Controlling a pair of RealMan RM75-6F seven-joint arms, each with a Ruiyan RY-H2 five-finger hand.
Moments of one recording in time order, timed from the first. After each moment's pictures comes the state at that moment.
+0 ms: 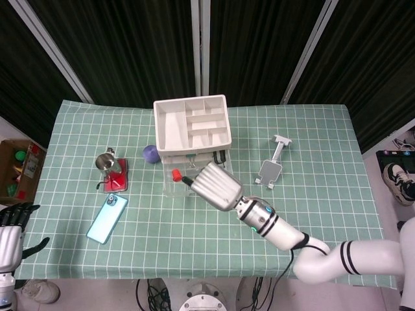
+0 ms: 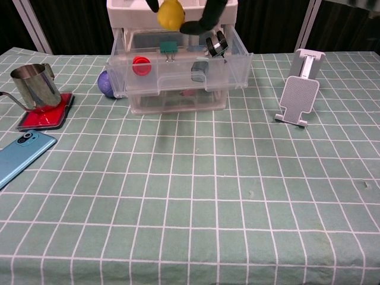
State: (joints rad) left arm 0.01 -1.28 -0.05 -1.39 1.52 1.62 0.00; right arm 1.11 -1.28 0.07 -1.90 -1.26 1.14 -0.65
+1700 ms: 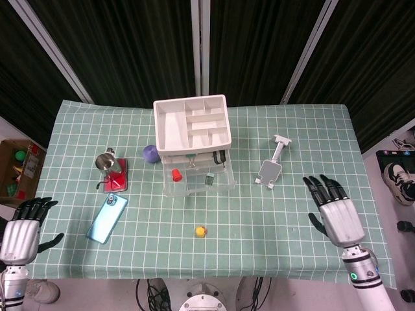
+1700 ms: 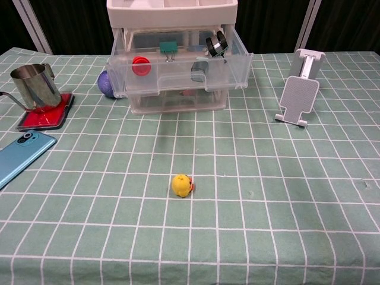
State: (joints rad) left arm -0.04 -1.31 -0.04 -1.40 1.57 1.58 0.03; right arm 0.34 -1.20 -0.14 -1.77 -1.50 1.63 -0.36
